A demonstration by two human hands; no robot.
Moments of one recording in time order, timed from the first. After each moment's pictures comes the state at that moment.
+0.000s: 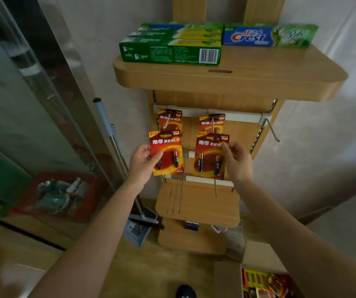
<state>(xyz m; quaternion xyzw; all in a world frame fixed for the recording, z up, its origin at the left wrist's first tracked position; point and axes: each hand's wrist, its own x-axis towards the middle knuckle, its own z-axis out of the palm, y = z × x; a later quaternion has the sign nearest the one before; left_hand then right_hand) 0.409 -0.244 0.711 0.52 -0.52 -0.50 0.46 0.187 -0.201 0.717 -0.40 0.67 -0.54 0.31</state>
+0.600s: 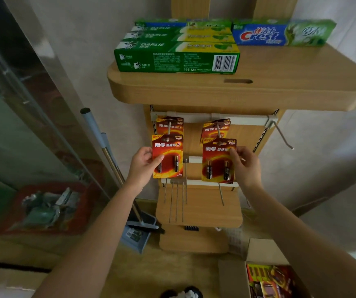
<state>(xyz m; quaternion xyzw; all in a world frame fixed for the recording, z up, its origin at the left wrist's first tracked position) 0.425 -0.314 0.697 0.49 -0.55 -0.53 0.41 0.187 -0.235 0.703 -0.37 0.70 -0.54 0.28</state>
